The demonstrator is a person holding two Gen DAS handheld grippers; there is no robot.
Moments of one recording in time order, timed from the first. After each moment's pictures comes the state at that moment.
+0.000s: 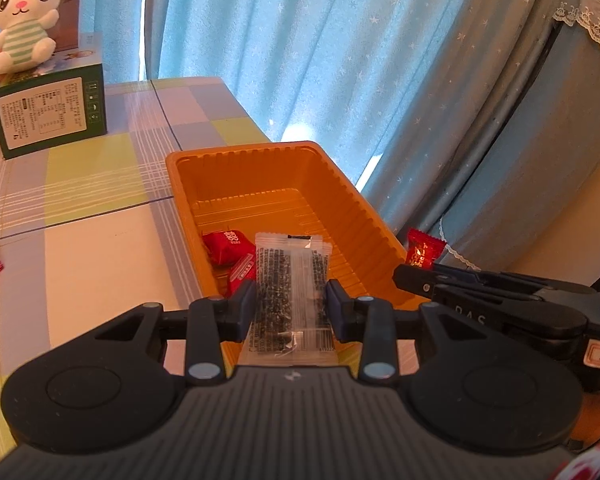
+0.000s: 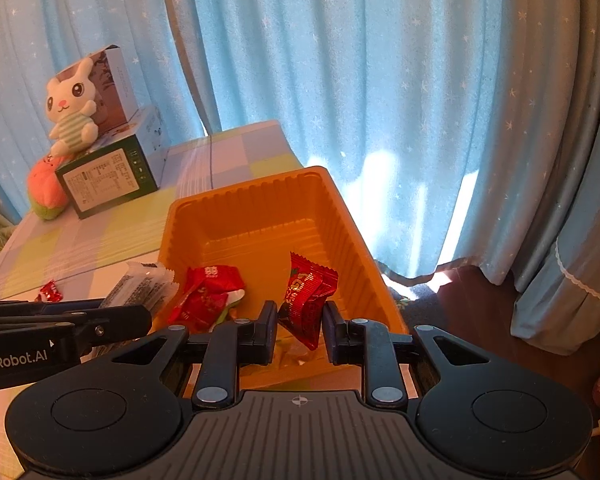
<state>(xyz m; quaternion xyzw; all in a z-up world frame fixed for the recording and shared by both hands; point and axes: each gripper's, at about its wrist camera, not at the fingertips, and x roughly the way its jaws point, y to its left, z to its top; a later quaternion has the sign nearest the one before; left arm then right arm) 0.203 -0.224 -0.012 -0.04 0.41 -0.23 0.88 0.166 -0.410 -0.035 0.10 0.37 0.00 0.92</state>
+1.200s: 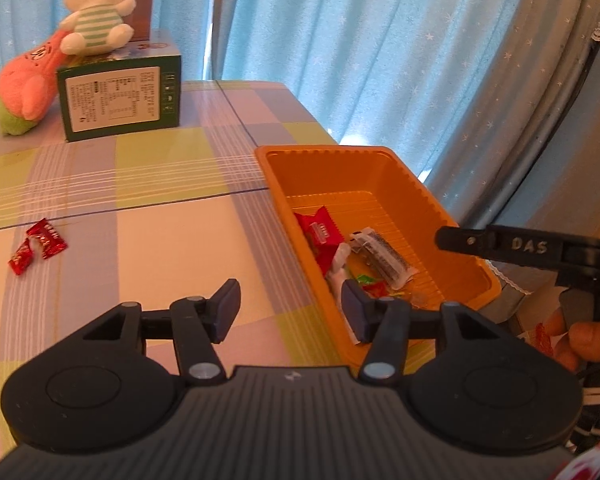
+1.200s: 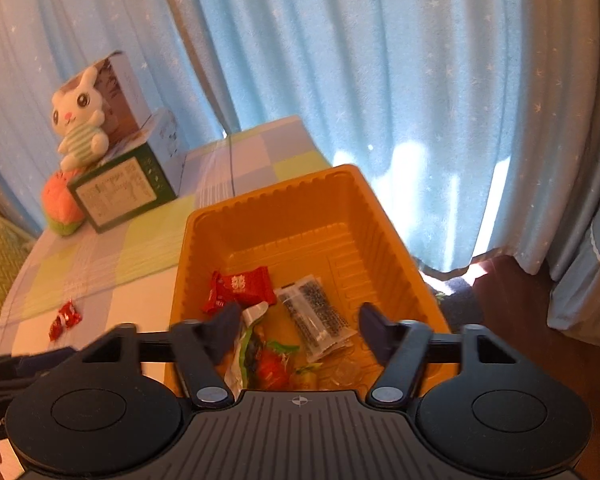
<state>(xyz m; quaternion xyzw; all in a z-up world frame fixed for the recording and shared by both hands) 0.193 -0.154 -0.025 -0.05 0.40 -0.16 0.90 0.198 -0.408 -0.042 0.15 0.37 0.03 0.92</state>
